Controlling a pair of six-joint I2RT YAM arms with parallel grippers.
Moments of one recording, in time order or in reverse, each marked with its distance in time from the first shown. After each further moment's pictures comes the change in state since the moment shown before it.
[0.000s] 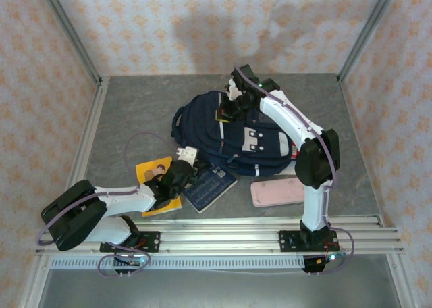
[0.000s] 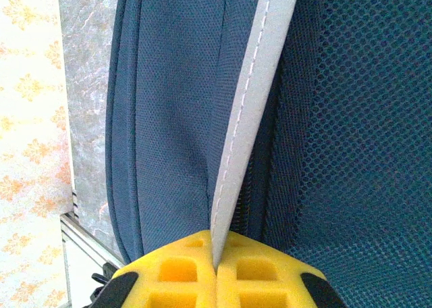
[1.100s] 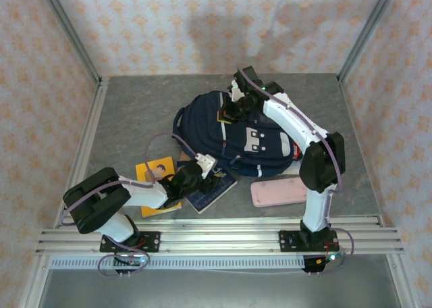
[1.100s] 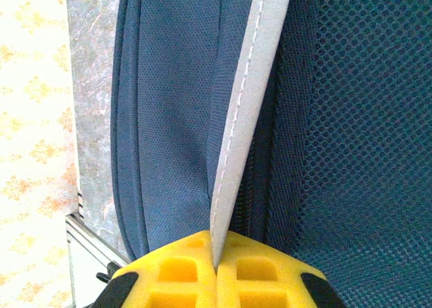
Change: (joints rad) left arm -0.061 0.216 0.059 0.122 0.262 0.081; right arm 0.000 -0.063 -0.079 0.046 -0.002 0.028
